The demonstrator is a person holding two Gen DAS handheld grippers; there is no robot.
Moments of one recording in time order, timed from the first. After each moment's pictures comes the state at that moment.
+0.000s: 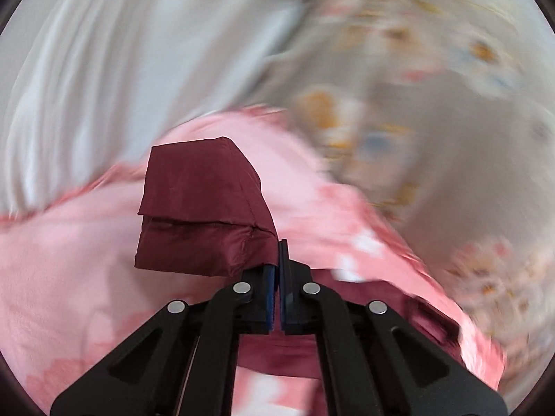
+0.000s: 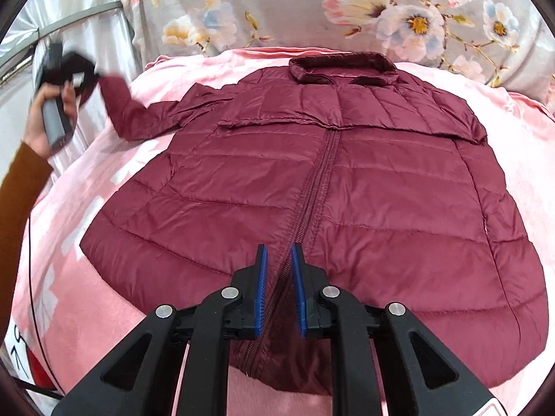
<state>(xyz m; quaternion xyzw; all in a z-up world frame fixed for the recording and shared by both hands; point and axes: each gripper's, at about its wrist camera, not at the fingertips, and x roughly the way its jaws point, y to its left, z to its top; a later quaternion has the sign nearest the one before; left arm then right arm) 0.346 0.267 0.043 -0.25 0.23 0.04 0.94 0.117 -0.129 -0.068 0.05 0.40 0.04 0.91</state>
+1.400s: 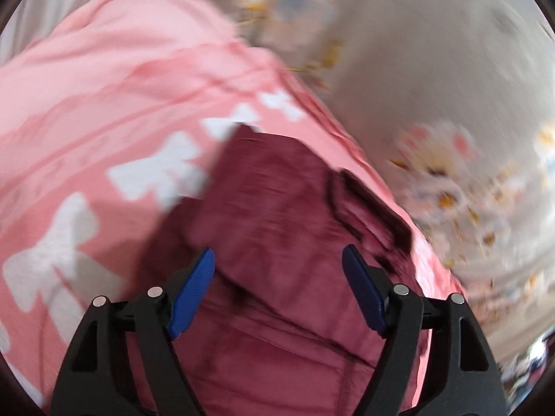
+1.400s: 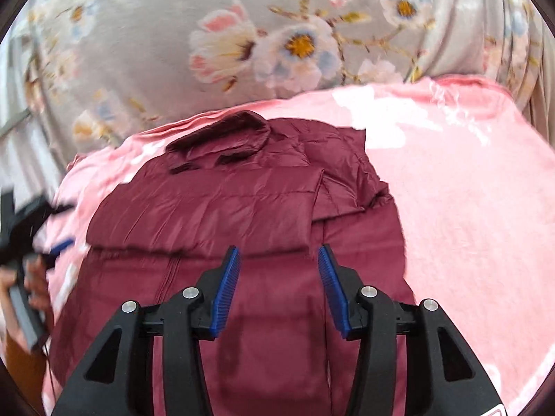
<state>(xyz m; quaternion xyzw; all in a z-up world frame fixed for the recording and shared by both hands) 0.357 0.114 -0.038 -0.32 0.37 -0.06 0.87 0.216 -0.312 -0.044 0.16 0.34 -0.09 0.92</state>
